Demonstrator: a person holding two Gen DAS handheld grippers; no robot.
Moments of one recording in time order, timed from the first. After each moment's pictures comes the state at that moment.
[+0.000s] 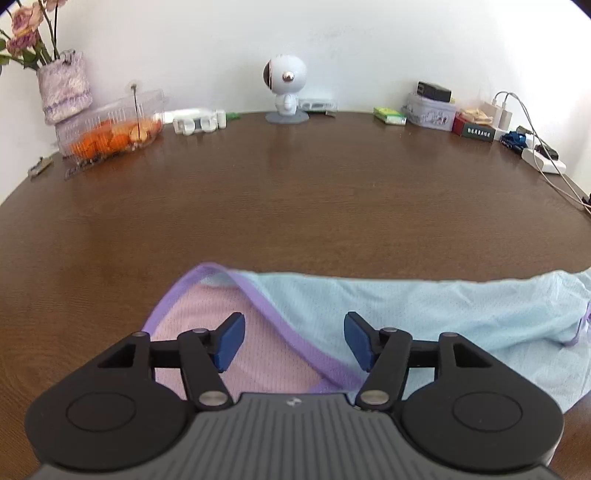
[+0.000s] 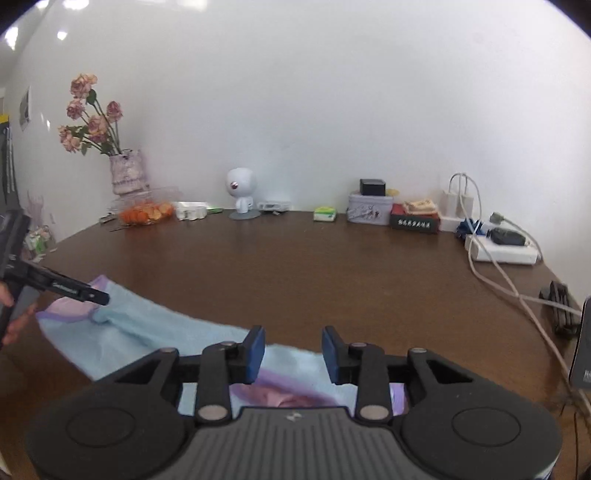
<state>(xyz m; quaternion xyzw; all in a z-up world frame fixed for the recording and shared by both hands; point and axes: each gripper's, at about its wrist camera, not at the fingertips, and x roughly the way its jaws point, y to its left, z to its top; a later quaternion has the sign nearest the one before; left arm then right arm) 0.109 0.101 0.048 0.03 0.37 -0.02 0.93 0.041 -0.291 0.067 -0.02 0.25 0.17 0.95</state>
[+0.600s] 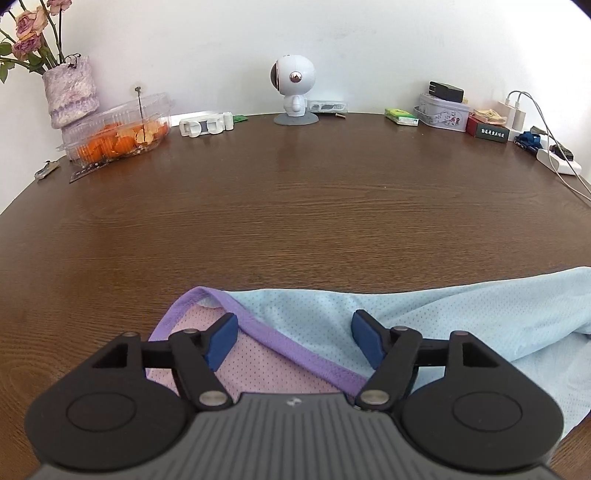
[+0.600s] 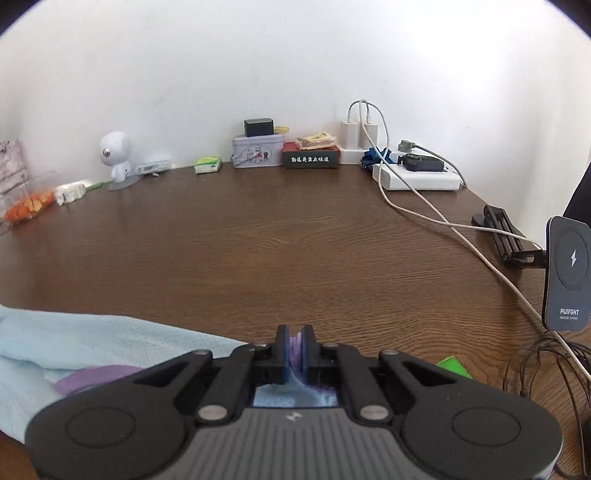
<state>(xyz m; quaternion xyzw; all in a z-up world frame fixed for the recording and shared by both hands) 0.115 0.097 0.025 0.03 0.38 0.01 0.92 0.092 -0.297 0.021 0.01 0.33 0.01 0.94</state>
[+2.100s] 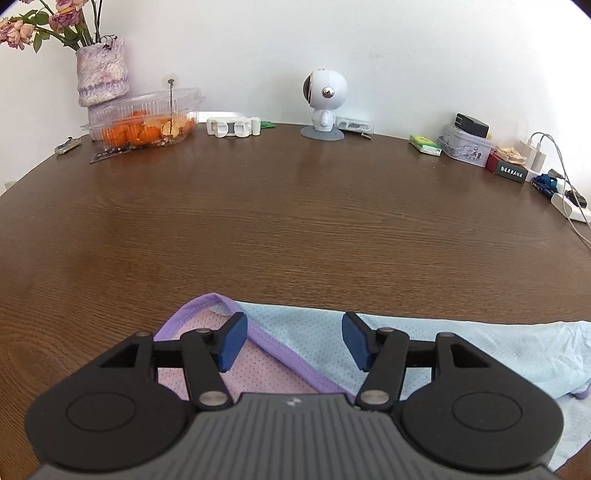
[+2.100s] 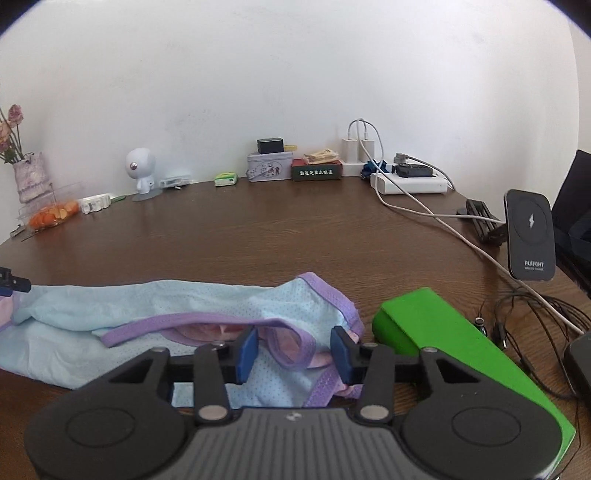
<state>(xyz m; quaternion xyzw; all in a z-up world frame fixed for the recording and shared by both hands) 0.107 0.105 0.040 -0.03 0.36 0.03 0.93 0.009 -0.306 0.018 0.04 0.28 0.01 0.96</state>
